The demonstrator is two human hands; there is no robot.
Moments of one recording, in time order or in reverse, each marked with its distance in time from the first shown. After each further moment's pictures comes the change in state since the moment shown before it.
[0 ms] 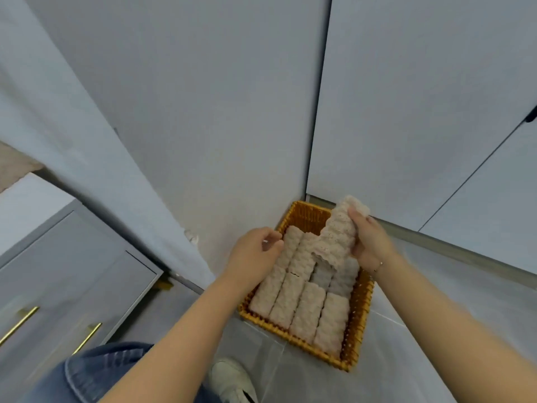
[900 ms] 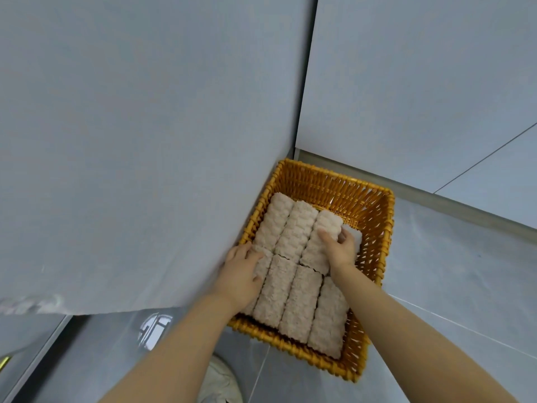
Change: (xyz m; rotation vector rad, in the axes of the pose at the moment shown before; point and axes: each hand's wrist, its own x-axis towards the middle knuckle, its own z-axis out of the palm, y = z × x) left_hand 0.064 -0.135 0.101 0.409 -0.393 -0.020; right_hand 0.140 0.166 -0.053 -0.375 0.373 0.049
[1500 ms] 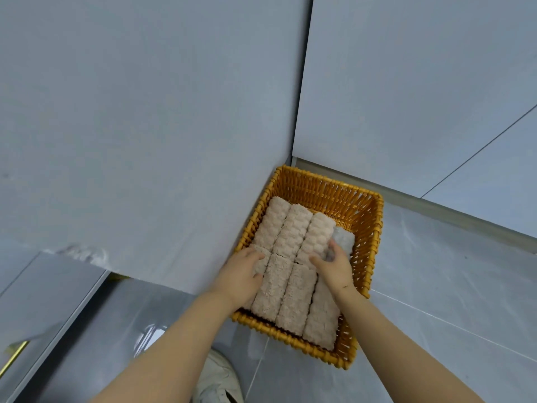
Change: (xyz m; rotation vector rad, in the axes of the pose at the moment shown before) left_hand -0.028 0.020 -0.013 -0.114 -0.031 -0.012; right_hand -0.058 0.004 -0.029 -0.387 -0.178 -0.220
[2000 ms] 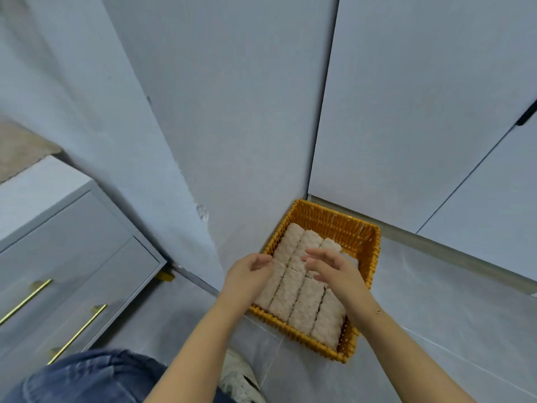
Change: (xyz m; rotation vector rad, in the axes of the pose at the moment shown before) left_hand -0.136 0.061 -0.045 -0.685 0.382 -0.166; right_hand -0.172 -0.115 -0.053 0.122 -0.314 -0.300
